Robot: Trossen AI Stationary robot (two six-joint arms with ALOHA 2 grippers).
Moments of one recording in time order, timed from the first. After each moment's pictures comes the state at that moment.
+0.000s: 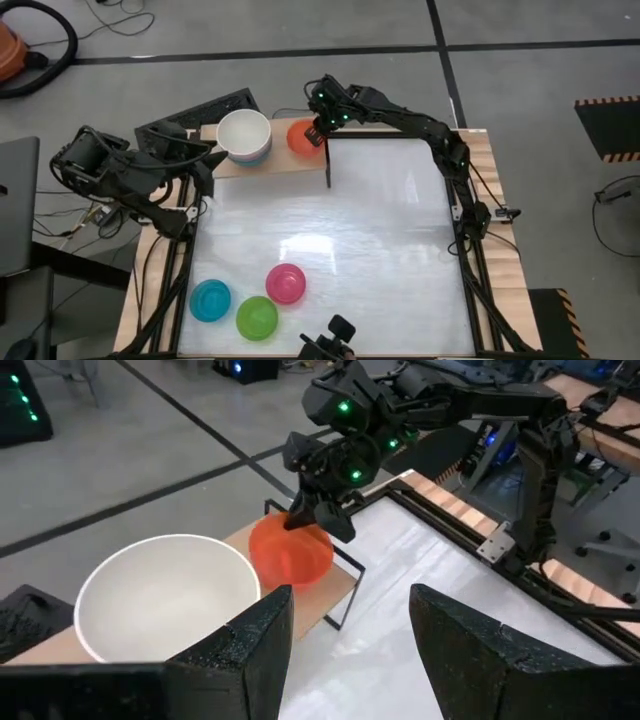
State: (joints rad) left arm -0.36 1.16 1.86 -1.39 -0.93 -0.83; right arm -0.51 2.15 2.17 -0.89 0.00 0.10
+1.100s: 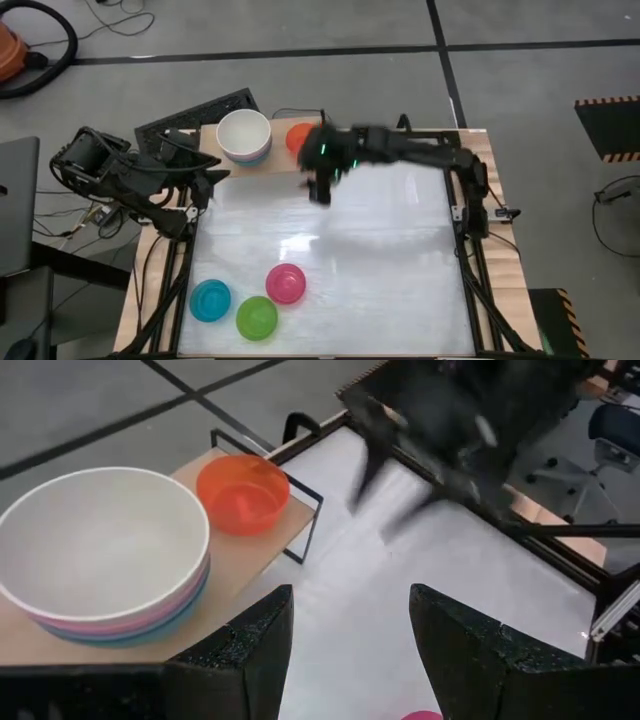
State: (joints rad) left arm -0.36 1.16 1.86 -1.43 -0.71 -0.85; right arm -0.13 1.95 2.12 -0.94 -0.06 -0.04
